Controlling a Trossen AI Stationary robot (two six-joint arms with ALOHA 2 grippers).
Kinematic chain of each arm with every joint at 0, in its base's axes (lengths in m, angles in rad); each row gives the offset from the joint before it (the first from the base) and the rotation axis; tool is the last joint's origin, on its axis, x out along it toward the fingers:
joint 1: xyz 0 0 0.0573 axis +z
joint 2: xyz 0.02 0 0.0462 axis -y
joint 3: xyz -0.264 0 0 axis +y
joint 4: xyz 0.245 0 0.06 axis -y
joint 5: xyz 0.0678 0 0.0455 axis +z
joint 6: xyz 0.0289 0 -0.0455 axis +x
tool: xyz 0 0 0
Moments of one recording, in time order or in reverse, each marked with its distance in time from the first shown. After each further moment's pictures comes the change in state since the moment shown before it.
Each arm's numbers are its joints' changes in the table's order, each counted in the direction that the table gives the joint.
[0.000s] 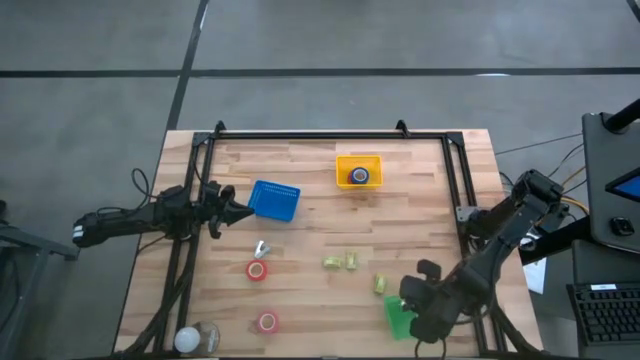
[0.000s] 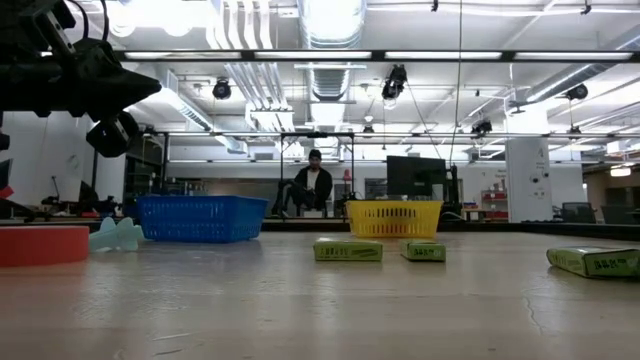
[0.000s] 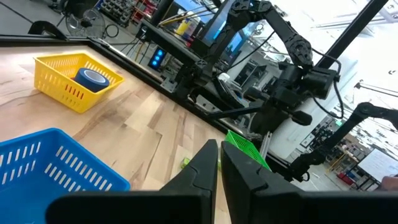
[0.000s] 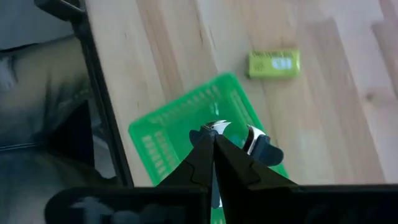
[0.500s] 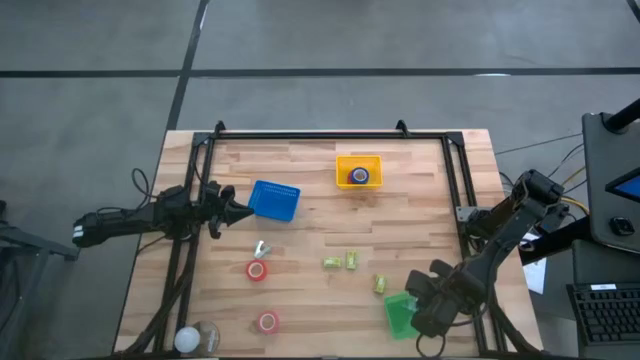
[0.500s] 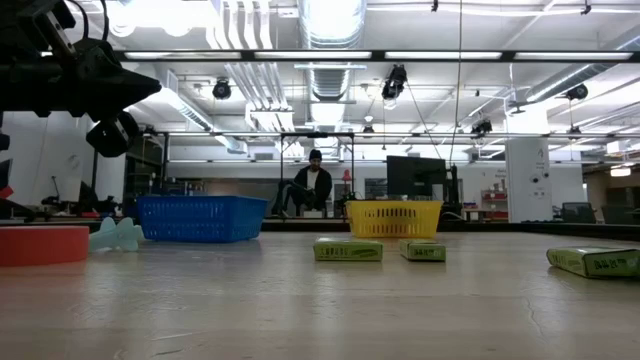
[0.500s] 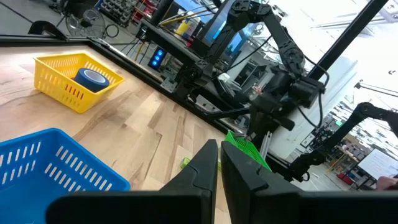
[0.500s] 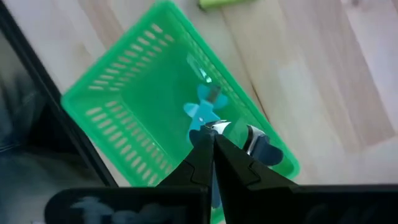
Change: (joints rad) left arm 0.000 0.000 0.000 0.000 0.000 0.000; right arm 0.013 0.000 0.106 -0.031 0.119 0.223
